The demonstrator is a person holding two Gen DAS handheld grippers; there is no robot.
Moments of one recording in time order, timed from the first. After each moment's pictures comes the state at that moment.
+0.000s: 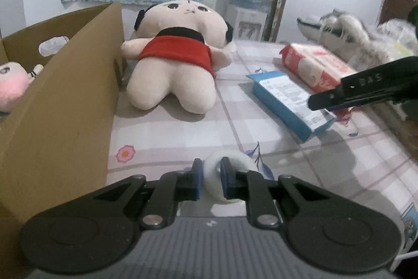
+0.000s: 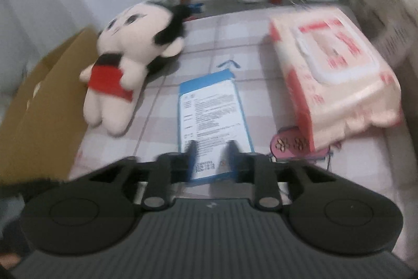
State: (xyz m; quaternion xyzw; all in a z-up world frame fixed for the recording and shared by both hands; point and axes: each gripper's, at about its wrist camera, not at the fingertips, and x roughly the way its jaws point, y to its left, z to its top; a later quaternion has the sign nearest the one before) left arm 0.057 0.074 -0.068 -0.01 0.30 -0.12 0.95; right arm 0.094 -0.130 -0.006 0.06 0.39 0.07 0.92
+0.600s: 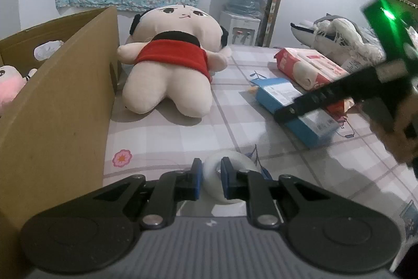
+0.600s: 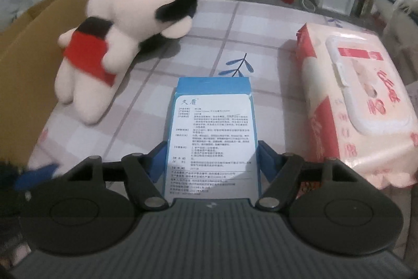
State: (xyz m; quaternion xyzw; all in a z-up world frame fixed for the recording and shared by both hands) left arm 0.057 0.076 -0.069 -0.01 0.29 -0.13 0.95; right arm 0.134 -0.111 -0.028 -0.02 0.41 0.07 0.91
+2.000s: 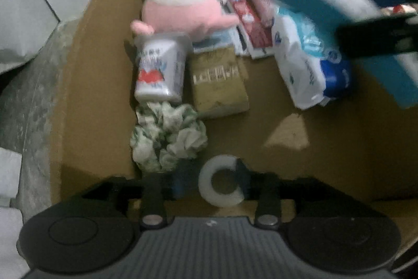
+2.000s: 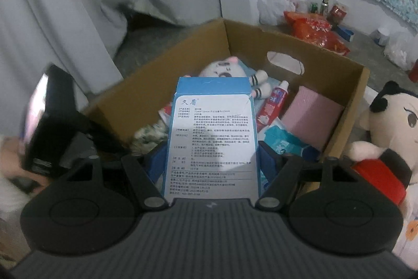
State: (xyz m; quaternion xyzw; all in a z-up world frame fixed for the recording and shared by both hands) left arm 0.081 0.325 -0.019 0.06 0.51 -0.03 0.86; right arm 0.145 0.239 0.066 -0.11 0.40 0.32 0.85
